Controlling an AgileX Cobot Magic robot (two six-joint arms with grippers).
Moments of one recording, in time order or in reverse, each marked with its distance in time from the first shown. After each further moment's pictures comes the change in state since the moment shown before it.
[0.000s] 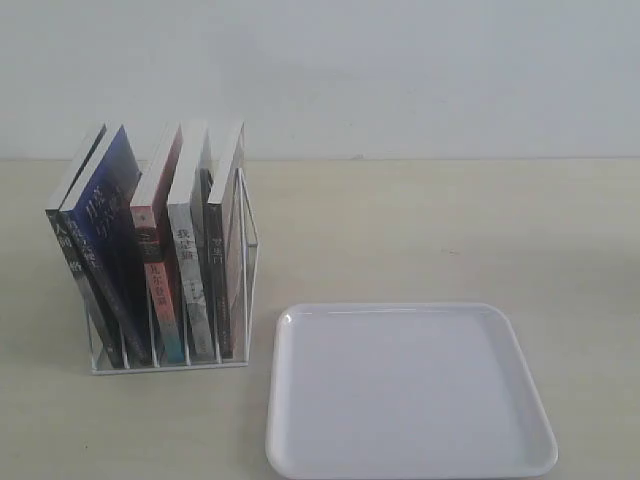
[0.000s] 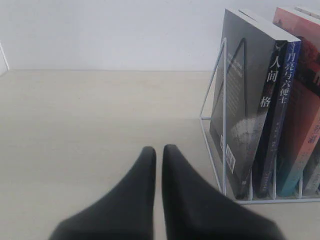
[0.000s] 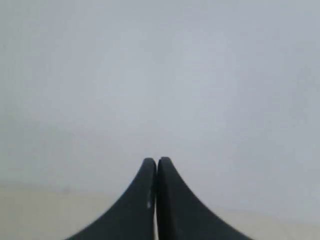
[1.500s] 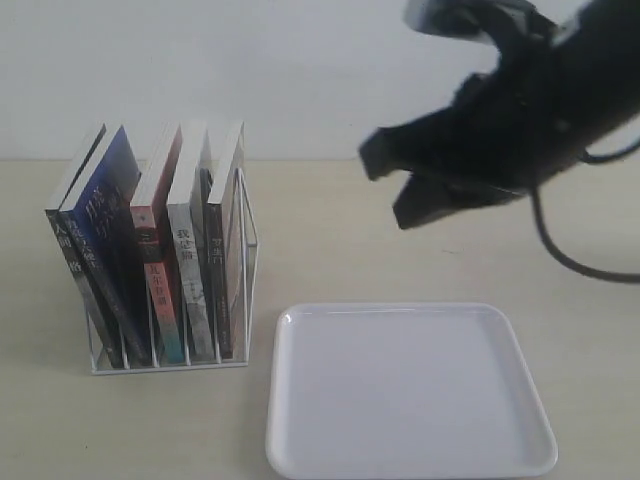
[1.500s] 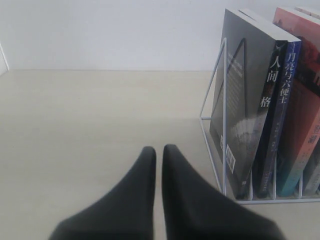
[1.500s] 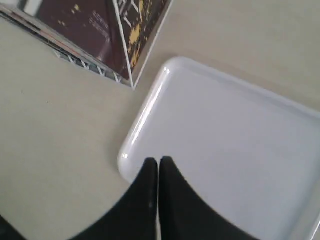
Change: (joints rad) left arm 0.000 0.000 0.000 0.000 0.000 0.000; right arm 0.495 1.380 -1.199 0.324 1.114 0.037
